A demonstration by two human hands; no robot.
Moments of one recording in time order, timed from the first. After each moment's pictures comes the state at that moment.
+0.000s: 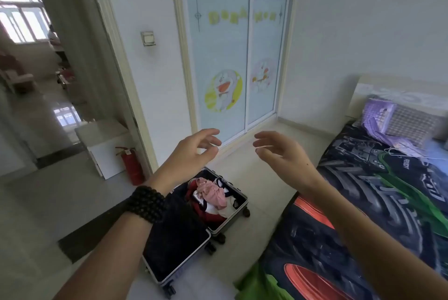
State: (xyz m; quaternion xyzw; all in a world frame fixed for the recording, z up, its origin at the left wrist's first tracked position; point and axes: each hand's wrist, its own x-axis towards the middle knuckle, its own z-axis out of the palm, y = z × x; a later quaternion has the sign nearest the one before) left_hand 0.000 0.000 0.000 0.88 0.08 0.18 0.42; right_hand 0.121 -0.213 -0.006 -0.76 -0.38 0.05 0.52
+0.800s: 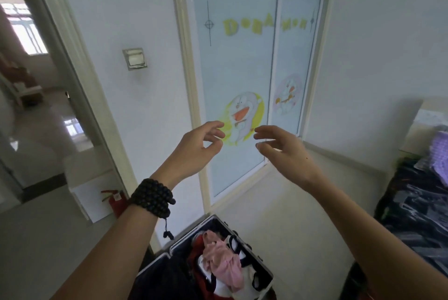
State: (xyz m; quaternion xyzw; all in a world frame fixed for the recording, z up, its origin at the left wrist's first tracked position) left_hand 0.381 0.314 0.027 0.88 0.11 0.23 0.41; right_hand 0.504 0.123 0.015 -0.74 -0.39 0.06 0.54
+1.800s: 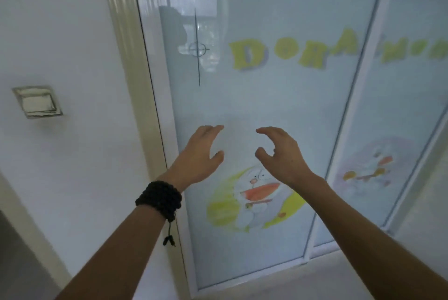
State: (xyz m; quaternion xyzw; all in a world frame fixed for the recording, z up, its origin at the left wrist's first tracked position) left_hand 0.985 0.572 0.038 0.89 0.30 0.30 0.14; right_hand 1.185 0.469 0.034 -0.68 -0.59 -0.01 0.43
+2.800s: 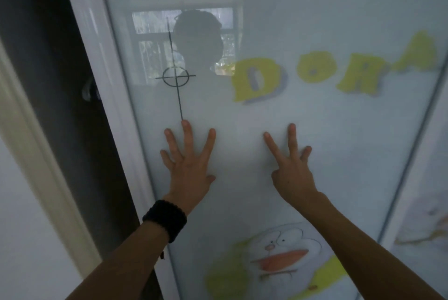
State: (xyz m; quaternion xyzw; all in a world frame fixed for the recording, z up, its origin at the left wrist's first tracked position) left_hand 1.201 0.764 0.032 0.79 0.52 0.28 -0.16; right_hand 1.425 0.691 0.020 -0.74 -0.60 -0.12 0.29
